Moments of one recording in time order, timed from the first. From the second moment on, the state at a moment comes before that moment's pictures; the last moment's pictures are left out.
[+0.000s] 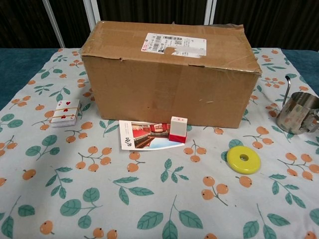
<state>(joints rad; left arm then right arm) -0.45 -1.06 -0.27 -1.84 1.21 1.13 0.38 0.10 -1.17 0.09 -1.61 -1.42 1.42 -0.03</state>
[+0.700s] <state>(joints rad) -1.04 -1.27 -0.42 -1.58 0.64 0.77 0.67 0.10 -1.16 0.10 -1.63 -1.38 1.38 0.04</state>
